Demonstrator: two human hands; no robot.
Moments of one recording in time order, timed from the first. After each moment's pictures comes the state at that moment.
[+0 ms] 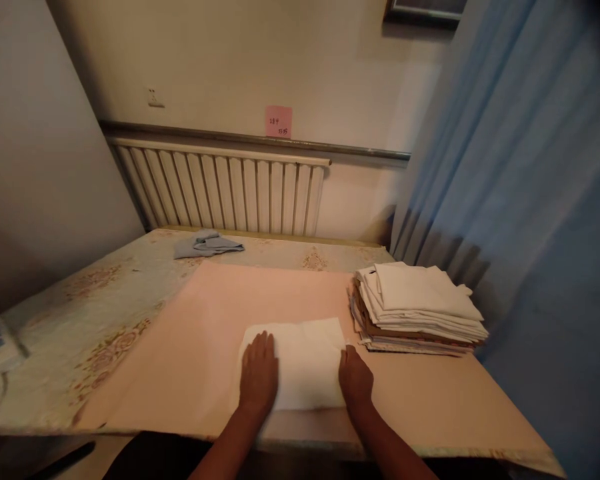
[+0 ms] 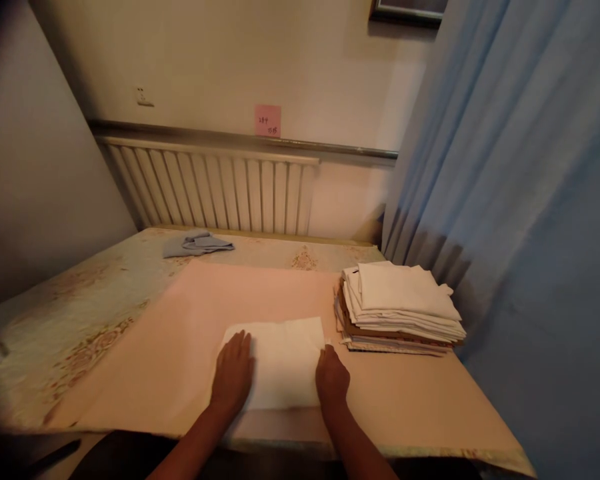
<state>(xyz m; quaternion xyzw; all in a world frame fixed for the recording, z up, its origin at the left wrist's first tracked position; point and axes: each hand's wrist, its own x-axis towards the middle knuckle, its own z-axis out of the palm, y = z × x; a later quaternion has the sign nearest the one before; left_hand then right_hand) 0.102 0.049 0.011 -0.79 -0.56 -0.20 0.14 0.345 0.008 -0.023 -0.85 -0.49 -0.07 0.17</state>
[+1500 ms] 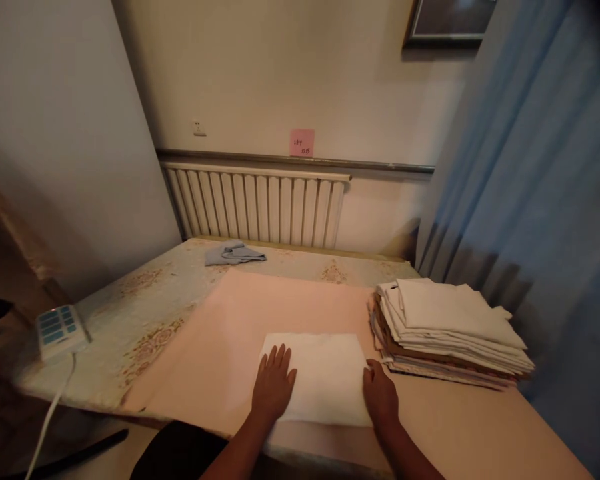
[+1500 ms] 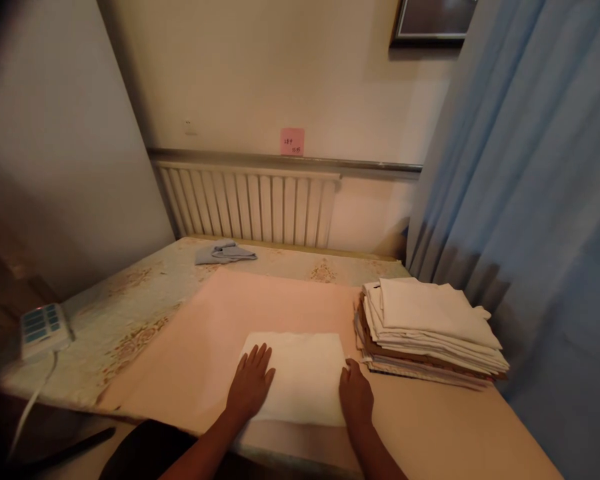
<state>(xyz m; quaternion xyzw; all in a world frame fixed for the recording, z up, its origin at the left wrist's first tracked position) 0.082 0.060 -0.028 -0.82 -0.53 -0.19 0.10 0.359 0.003 -0.007 -0.84 -0.49 0.04 0.23</state>
